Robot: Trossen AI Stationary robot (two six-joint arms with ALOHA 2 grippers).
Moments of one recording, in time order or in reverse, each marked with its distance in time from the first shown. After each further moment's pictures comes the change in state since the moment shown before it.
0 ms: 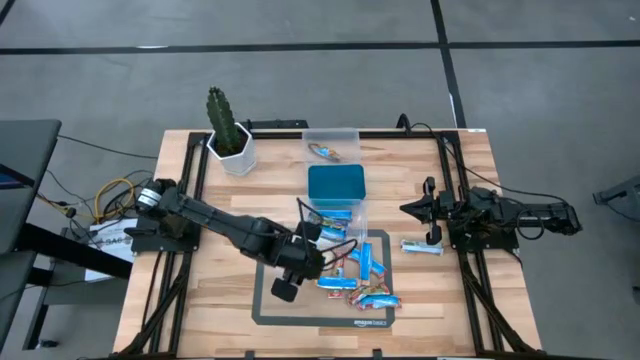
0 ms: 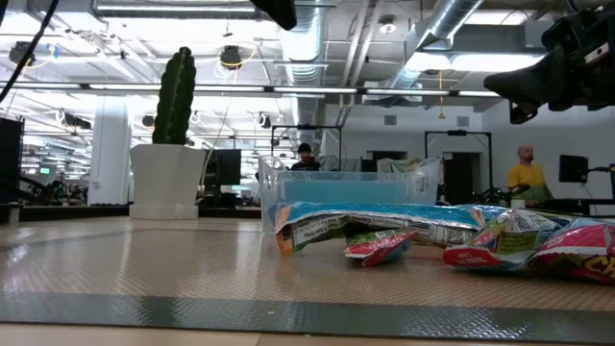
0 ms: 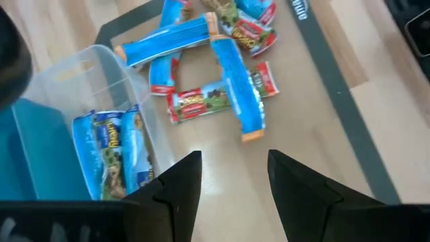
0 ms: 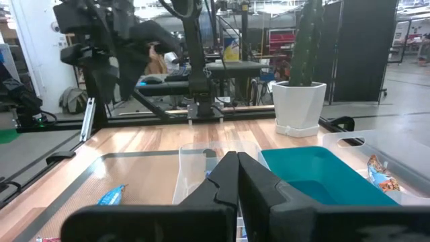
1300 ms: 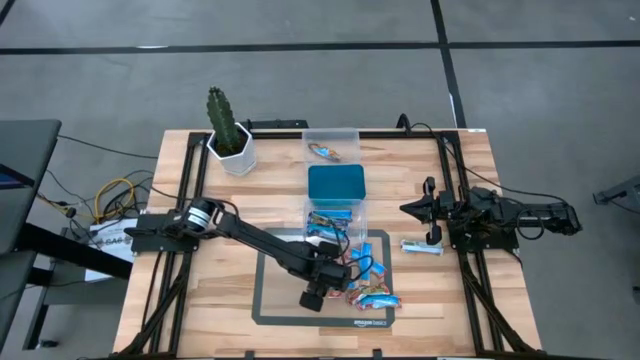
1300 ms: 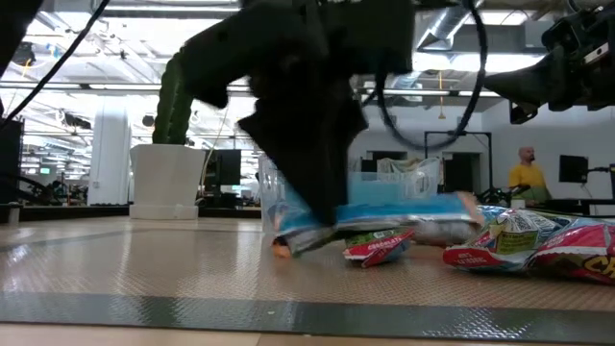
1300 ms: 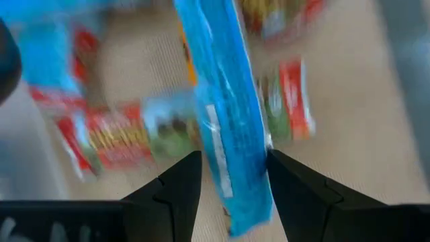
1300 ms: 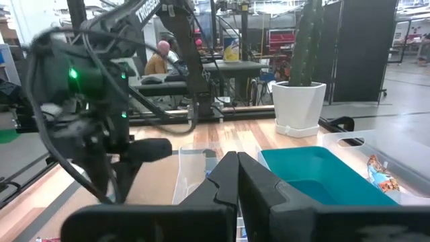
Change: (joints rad) left arm 0.029 0.376 0.000 0.237 0.088 -0.068; right arm 0.000 0.000 0.000 0.000 0.000 0.000
